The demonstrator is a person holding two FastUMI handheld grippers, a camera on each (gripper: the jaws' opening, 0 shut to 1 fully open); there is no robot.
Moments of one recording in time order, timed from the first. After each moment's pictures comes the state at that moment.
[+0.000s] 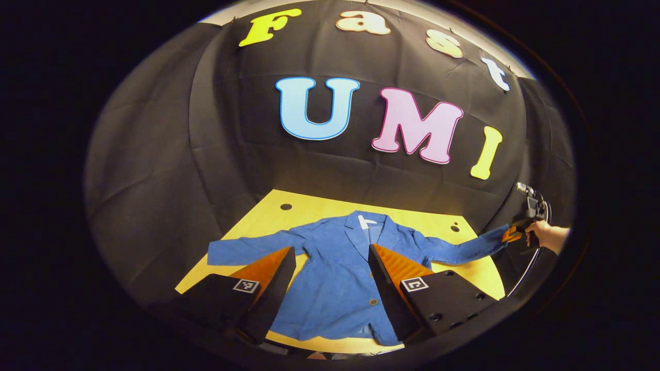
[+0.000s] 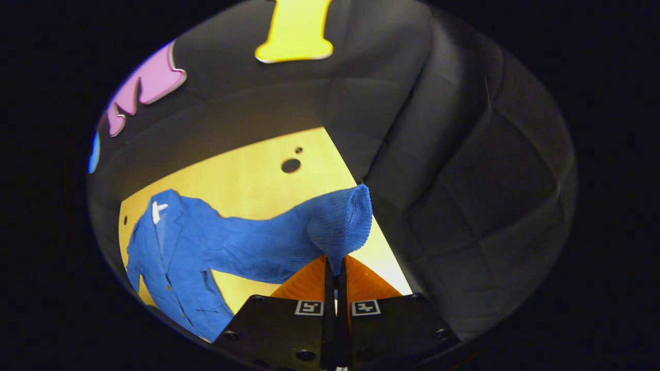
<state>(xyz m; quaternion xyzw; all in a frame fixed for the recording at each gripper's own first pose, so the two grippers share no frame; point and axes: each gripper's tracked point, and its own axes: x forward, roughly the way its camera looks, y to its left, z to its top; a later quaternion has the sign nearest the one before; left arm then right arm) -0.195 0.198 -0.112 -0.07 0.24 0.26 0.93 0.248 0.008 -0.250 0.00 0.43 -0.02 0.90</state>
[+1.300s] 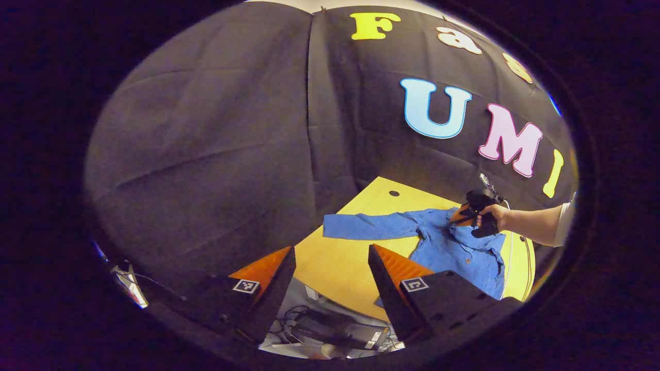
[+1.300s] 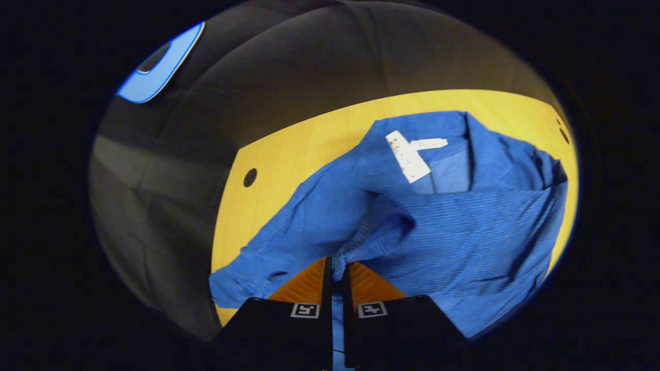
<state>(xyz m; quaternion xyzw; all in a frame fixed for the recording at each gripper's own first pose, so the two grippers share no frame) -0.432 0.300 -0.168 -0.16 0.25 0.47 0.83 0.174 0.626 -0.376 0.15 0.55 0.29 0.77</state>
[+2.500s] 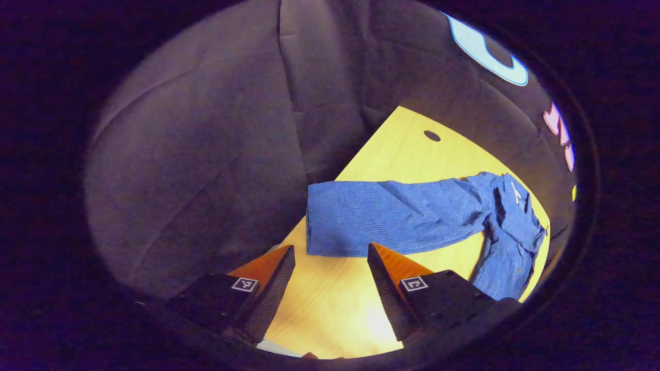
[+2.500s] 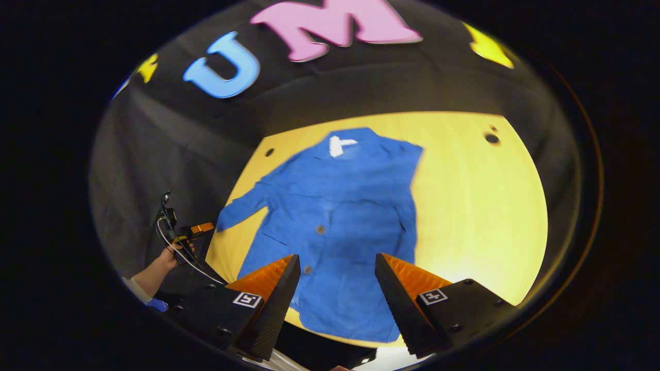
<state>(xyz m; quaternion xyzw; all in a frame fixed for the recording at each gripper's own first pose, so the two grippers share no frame) -0.279 0.560 -0.346 -0.23 0.44 0.40 0.77 0.039 0.252 -0.262 0.10 0.51 0.29 0.80</state>
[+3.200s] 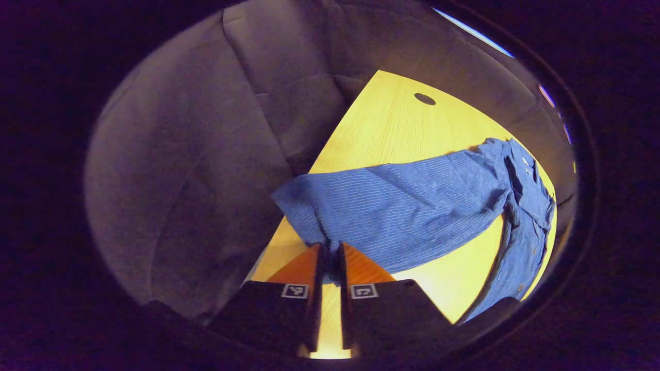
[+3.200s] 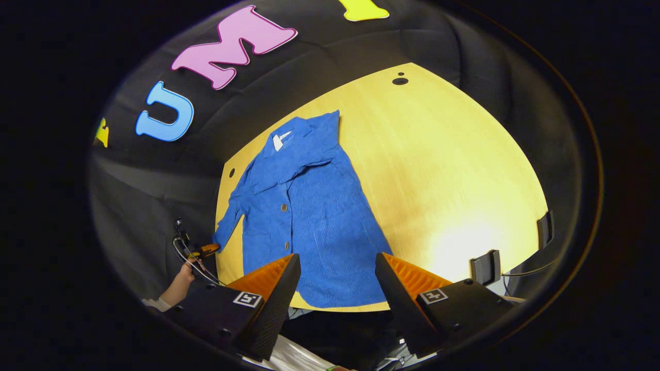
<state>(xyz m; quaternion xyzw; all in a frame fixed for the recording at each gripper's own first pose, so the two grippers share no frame) -0.249 0.577 -0.376 -0.22 0.52 0.34 0.75 -0.019 0.178 -0.275 0.18 0.54 0.19 0.80</state>
